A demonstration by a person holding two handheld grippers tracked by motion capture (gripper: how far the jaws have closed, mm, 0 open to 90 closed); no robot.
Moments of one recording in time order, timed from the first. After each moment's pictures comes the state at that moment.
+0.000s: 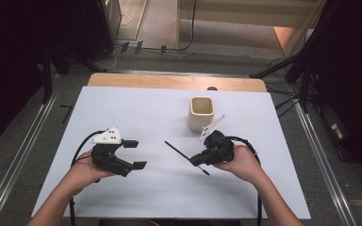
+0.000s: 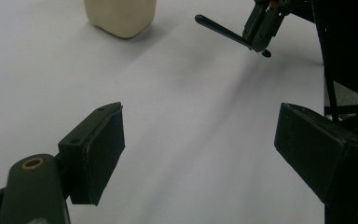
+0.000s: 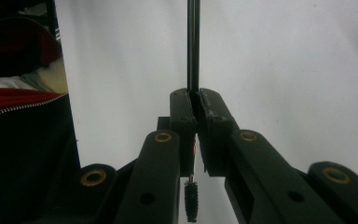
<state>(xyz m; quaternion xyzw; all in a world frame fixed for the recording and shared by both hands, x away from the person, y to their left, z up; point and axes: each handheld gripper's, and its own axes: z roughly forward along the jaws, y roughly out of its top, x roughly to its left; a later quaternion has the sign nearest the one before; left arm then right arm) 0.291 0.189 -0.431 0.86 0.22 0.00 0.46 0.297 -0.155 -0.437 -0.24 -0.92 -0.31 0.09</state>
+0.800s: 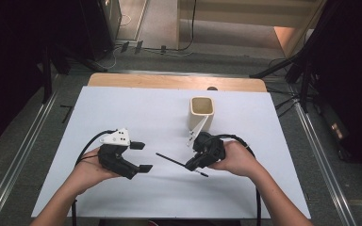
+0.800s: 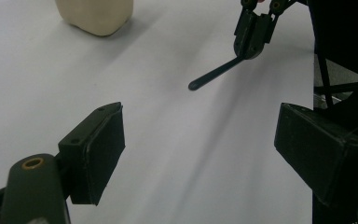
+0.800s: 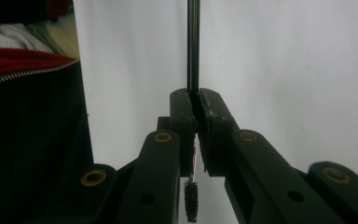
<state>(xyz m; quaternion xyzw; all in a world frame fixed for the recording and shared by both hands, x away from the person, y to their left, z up) 0.285 0.170 -0.424 0.88 0.19 -0.01 0.44 0.298 -0.123 -0.427 -0.17 -0.95 -0.23 0.10</state>
